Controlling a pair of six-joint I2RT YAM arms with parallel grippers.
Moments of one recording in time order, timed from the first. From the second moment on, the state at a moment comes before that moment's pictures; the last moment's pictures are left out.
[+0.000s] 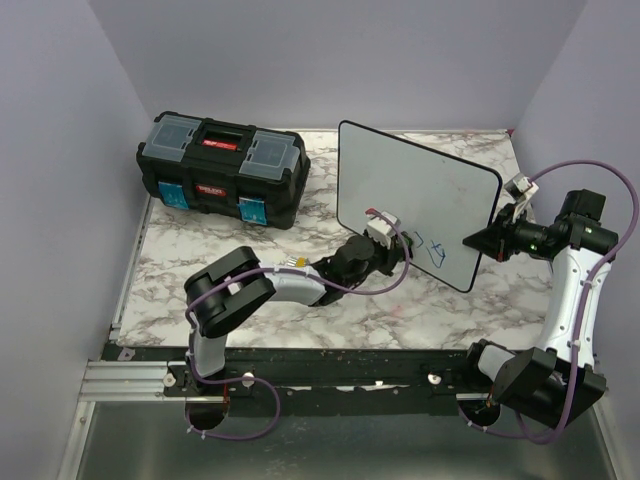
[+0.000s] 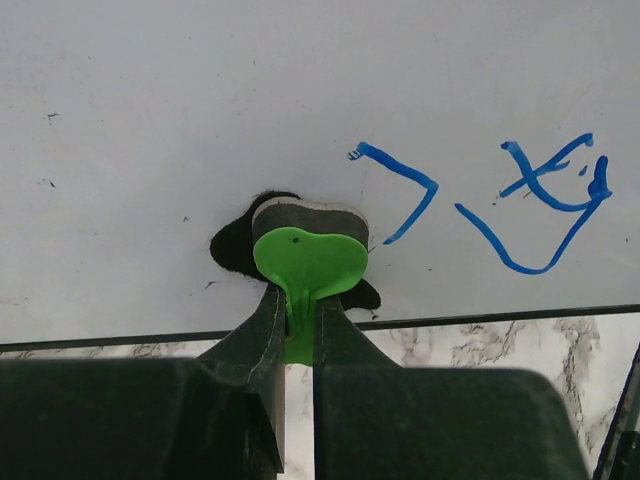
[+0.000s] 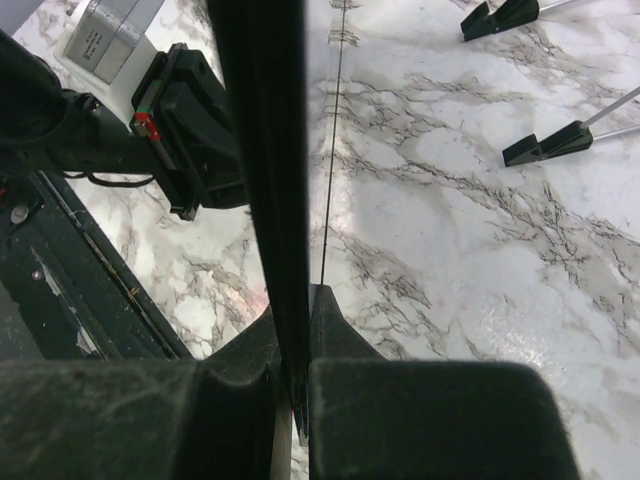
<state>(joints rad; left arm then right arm) -1.04 1.88 0.97 0.76 -0.13 -0.35 -0.47 1.10 1.14 -1.20 -1.13 -0.82</state>
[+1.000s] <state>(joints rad) -1.05 1.88 1.04 0.69 -0.11 -0.33 -0.47 1.10 1.14 -1.18 -1.12 -0.82</state>
